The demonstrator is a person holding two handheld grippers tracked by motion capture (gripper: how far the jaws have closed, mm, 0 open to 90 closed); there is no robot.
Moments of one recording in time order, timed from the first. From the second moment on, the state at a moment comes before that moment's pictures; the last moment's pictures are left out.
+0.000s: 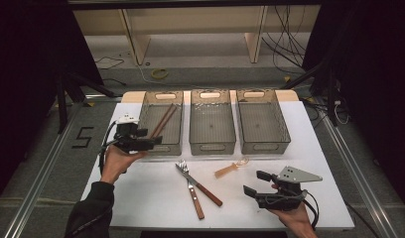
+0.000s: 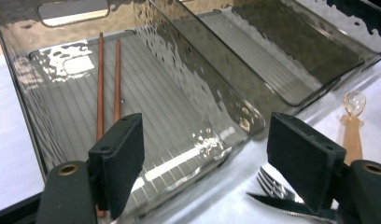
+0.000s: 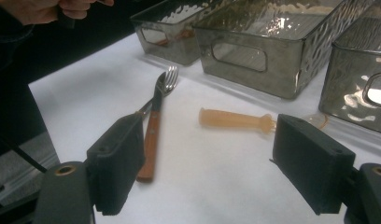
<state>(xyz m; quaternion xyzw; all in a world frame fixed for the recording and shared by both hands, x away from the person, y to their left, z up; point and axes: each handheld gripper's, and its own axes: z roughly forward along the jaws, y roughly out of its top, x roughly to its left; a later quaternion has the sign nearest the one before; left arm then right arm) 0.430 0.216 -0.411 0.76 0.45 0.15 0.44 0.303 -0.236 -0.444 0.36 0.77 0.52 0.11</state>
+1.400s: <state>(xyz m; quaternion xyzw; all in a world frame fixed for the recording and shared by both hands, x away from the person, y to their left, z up) 0.340 0.192 -0.452 0.76 0.40 0.16 0.49 0.394 -0.163 -0.411 0.13 0.95 0.26 0.13</state>
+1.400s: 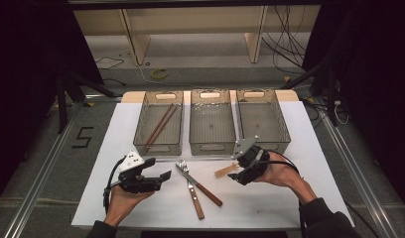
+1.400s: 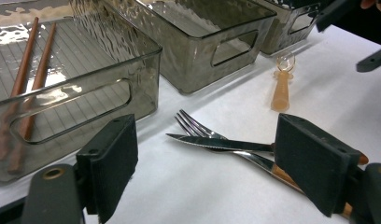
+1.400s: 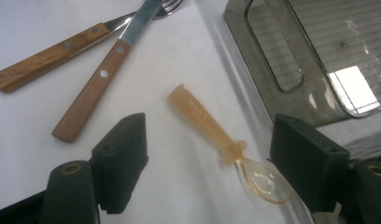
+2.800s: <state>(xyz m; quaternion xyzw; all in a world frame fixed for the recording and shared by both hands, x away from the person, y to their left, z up) 0.335 0.191 -0.458 0.76 0.39 0.16 0.50 0.434 -0.127 -0.451 0.07 0.98 0.19 0.07</state>
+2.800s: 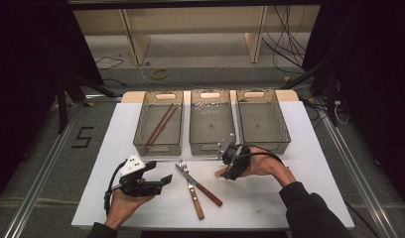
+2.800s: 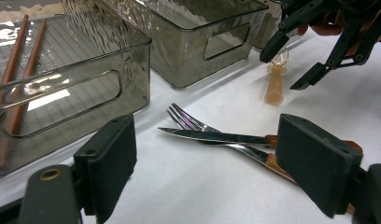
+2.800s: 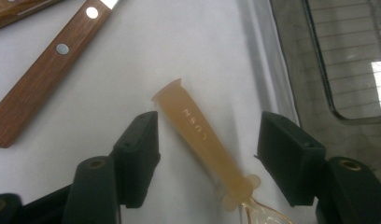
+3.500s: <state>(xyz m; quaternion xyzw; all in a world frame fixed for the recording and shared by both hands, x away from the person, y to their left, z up) 0.335 0.191 -0.459 0.76 0.39 0.15 0.50 0.436 -0.126 -0.462 0.05 0.98 0.17 0.05</state>
